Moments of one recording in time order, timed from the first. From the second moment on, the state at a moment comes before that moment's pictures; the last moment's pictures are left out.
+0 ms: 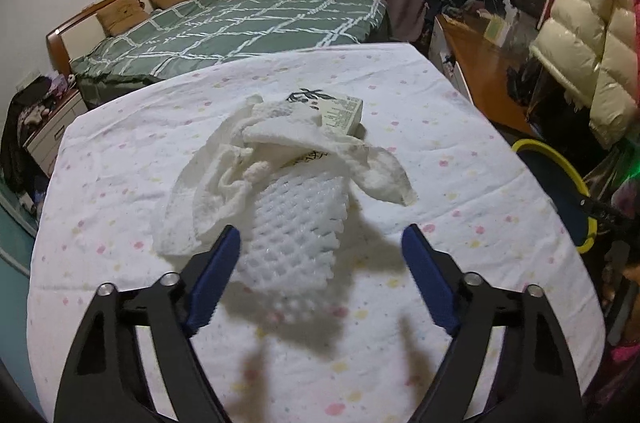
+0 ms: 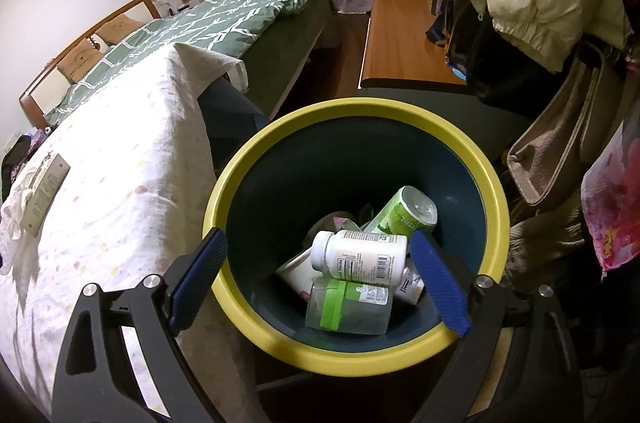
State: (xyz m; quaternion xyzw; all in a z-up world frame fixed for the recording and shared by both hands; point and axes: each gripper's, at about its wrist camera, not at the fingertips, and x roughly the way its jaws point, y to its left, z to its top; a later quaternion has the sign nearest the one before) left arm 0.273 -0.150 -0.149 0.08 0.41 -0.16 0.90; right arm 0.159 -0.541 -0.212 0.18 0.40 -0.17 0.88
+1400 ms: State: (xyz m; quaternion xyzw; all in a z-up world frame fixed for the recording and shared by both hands) left arm 0.157 -0.186 -0.047 0.11 0.33 -0.30 0.89; right arm 0.099 -0.550 -0.169 0.20 0.34 -0.16 0.91
